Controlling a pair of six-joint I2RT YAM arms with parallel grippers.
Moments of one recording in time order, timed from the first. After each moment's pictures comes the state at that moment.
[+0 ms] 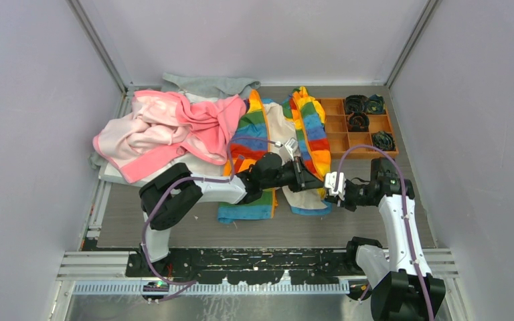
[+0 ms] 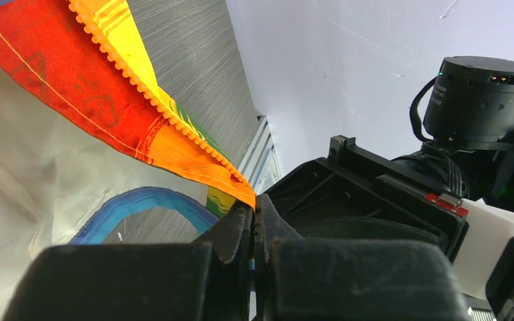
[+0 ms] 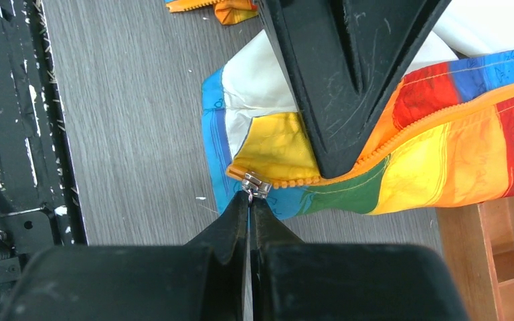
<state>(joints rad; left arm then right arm) -1.02 1.93 1.09 0.67 0.28 -1.21 -0.17 0.89 0.70 -1.11 -0.90 -1.53</state>
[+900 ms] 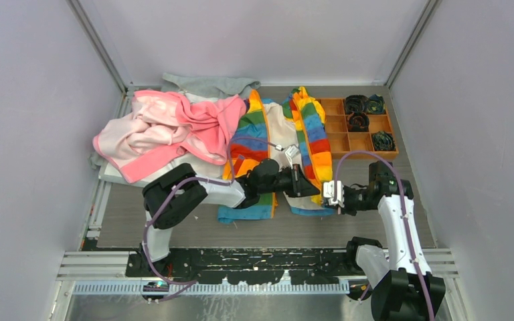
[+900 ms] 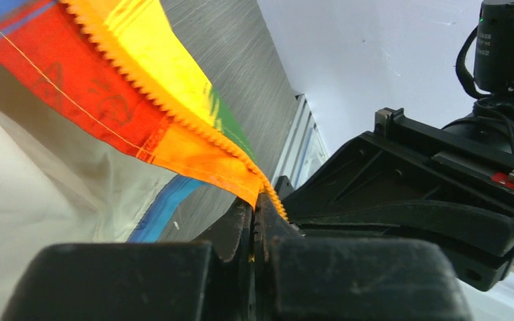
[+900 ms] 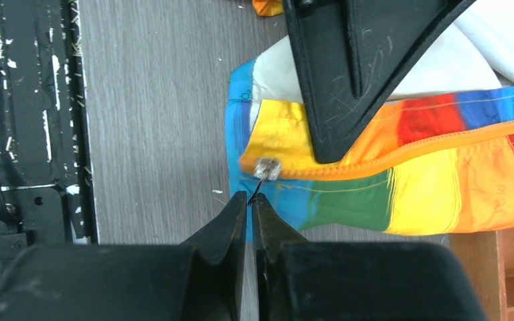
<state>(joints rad) -1.02 1.96 1.02 0.75 0.31 -1.02 -0.17 0.90 0.68 -1.18 -0.89 -1.69</state>
